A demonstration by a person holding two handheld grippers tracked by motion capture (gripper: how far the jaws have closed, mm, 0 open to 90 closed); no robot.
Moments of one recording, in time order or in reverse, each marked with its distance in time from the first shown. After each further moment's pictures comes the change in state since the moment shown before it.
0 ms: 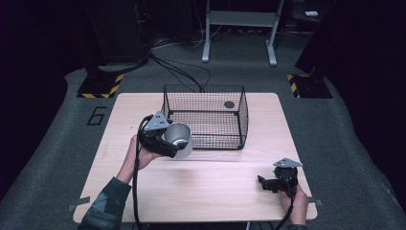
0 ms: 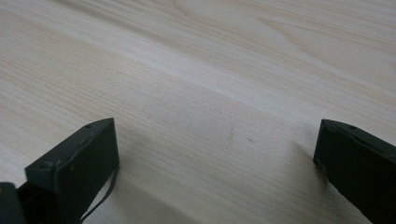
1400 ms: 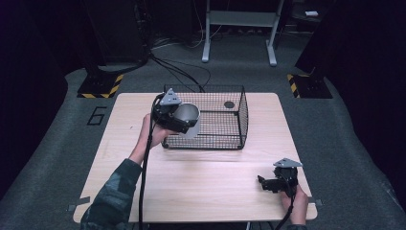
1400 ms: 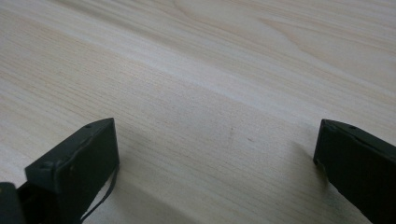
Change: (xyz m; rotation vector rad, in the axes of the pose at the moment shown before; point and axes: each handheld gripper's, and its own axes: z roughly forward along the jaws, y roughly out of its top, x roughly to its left) left arm 0.040 0.041 0.046 0.009 0.057 -0.025; right arm 0.000 0.000 0.000 0.000 0.000 0.000
